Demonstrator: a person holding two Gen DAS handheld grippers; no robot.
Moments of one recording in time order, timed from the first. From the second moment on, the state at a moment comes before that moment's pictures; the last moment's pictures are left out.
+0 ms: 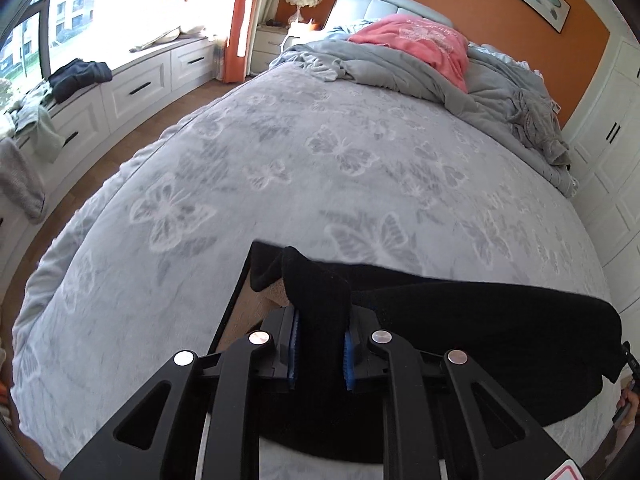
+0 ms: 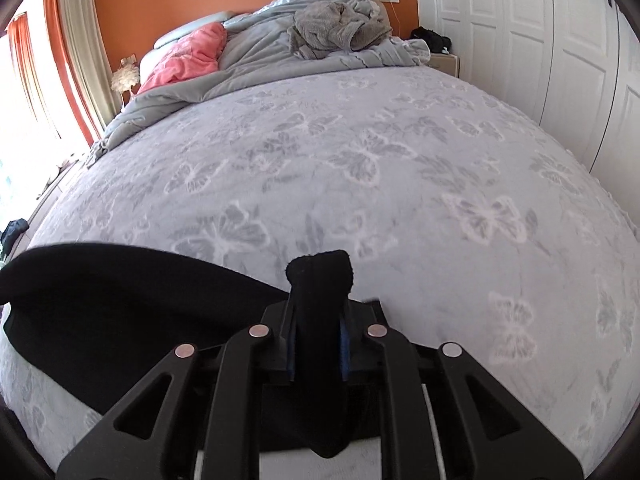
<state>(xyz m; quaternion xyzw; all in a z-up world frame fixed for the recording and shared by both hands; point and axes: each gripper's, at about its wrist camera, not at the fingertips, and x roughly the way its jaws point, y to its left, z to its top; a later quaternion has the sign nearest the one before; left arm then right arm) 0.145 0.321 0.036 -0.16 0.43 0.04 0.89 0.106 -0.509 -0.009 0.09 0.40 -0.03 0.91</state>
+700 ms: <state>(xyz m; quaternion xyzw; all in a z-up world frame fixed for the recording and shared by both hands) 0.102 0.334 -0.038 -0.47 0.46 0.07 0.75 0.004 -0.480 0.013 0.25 0.38 -0.04 0.89</state>
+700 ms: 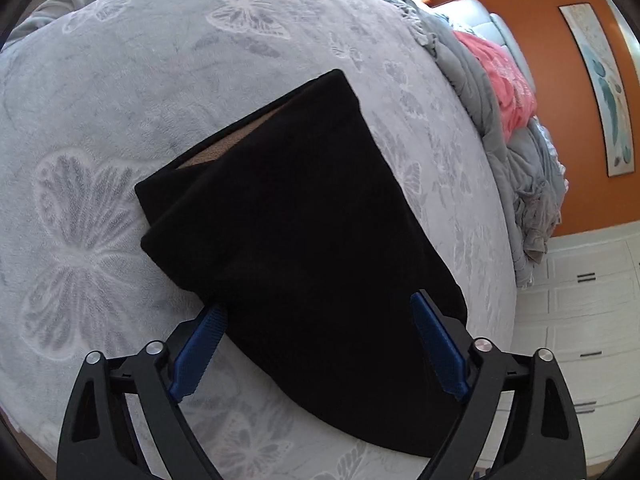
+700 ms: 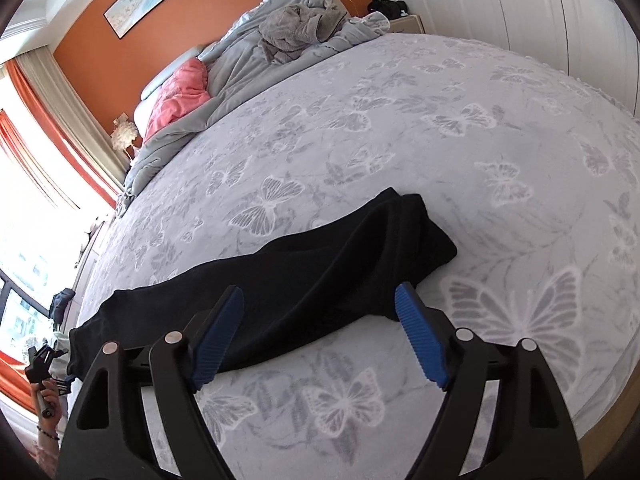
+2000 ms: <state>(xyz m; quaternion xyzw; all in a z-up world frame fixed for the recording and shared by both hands) 0.111 0.336 -0.037 -0.43 0.42 0.07 0.80 0.090 -0.518 -0.077 0.34 0.45 -0.08 0.82</state>
